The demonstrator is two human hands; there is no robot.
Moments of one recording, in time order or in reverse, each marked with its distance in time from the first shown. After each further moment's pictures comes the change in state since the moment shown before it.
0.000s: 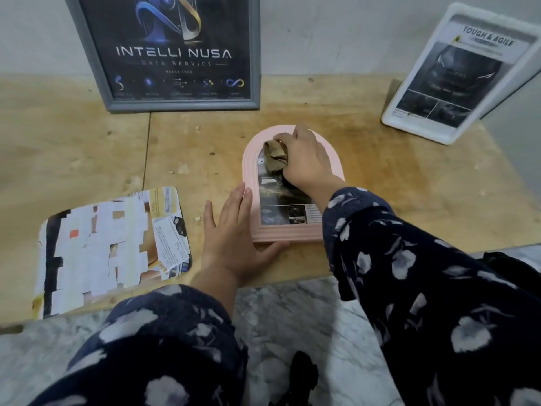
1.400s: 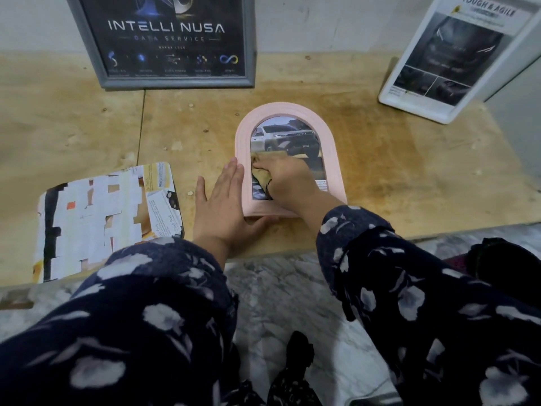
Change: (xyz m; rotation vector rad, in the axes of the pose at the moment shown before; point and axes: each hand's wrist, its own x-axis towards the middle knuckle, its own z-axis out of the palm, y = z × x) left_hand 0.003 -0.002 0.008 -0.011 0.042 -0.013; right_hand -0.068 -0.011 0.027 0.104 0.126 -0.305
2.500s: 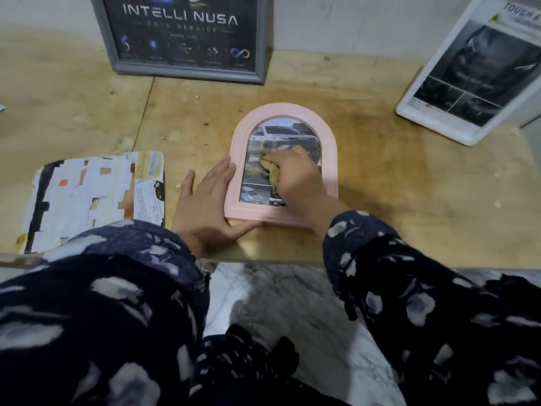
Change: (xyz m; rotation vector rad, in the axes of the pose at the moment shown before) left_hand 0.001 0.000 0.000 -0.010 0.011 -0.017; right_hand 0.010 0.042 -0.004 0.103 -0.093 0.051
